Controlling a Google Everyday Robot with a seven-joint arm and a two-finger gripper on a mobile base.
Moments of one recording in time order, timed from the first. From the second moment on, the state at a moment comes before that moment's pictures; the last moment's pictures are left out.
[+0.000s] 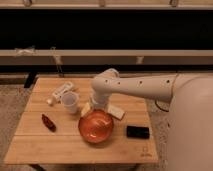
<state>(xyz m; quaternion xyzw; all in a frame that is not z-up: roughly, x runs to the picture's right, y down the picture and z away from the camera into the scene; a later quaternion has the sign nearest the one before) -0.060 0.131 0.786 -0.35 0.10 0.58 0.73</state>
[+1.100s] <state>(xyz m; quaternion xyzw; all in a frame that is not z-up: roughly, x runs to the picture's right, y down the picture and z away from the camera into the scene) -0.039 0.129 0.777 -0.31 0.12 0.61 0.72</state>
